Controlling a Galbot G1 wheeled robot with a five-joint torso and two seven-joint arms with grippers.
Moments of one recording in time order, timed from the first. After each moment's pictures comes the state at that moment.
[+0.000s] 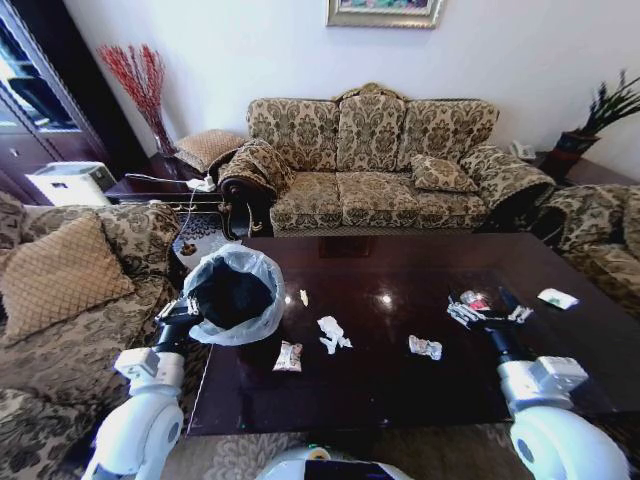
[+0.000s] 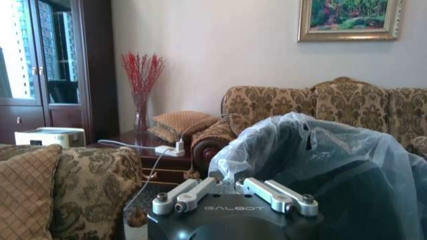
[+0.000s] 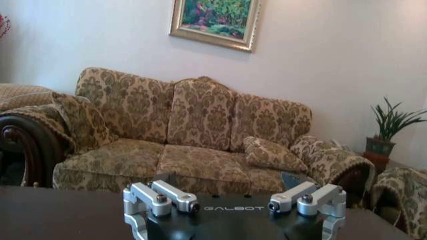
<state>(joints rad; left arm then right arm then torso) 1.68 -1.29 -0.78 -2.39 -0.38 0.18 -0.23 -1.72 1.18 0.86 2.43 0.37 -0.26 0.16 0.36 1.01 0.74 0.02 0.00</state>
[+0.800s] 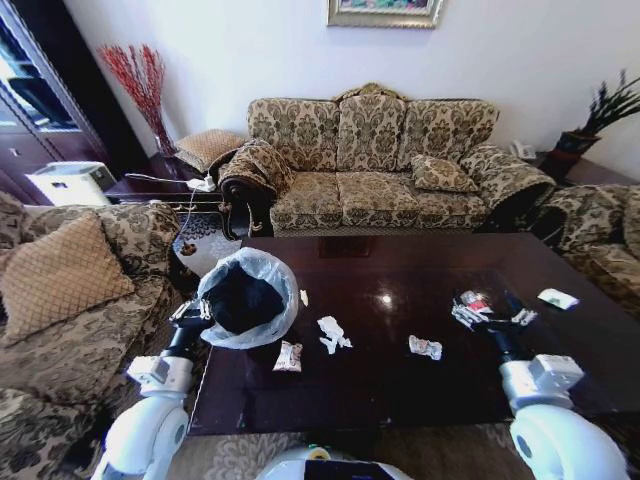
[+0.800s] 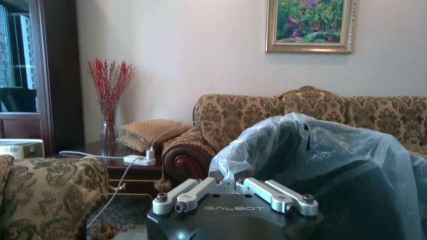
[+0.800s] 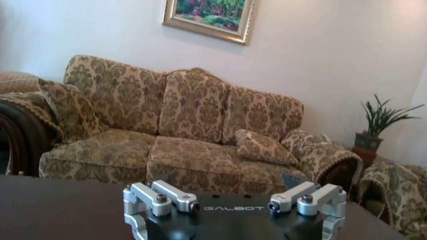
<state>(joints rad) 1.69 -1.29 -0.76 -2.34 -0.35 0.07 -0.09 -1.71 1.18 0.87 2.40 0.35 -0.27 0.17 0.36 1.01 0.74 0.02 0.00</state>
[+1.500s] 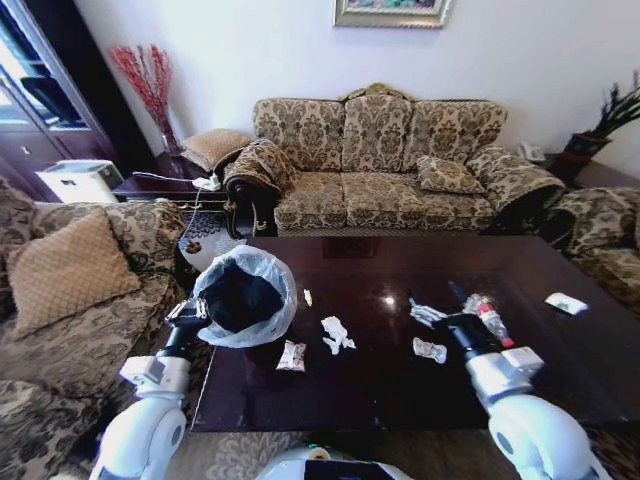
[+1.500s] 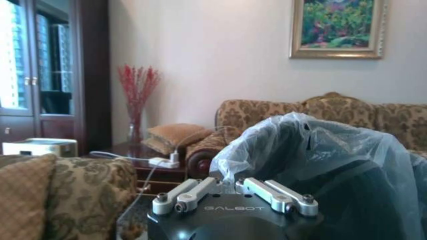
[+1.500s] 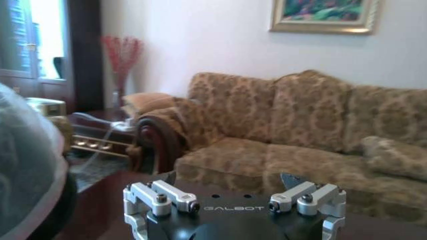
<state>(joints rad) 1.70 -1.32 -0.79 -2.37 -0.36 0.07 -0.10 -1.61 0.99 0.62 2.38 0.47 -0.23 0.07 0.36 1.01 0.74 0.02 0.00</state>
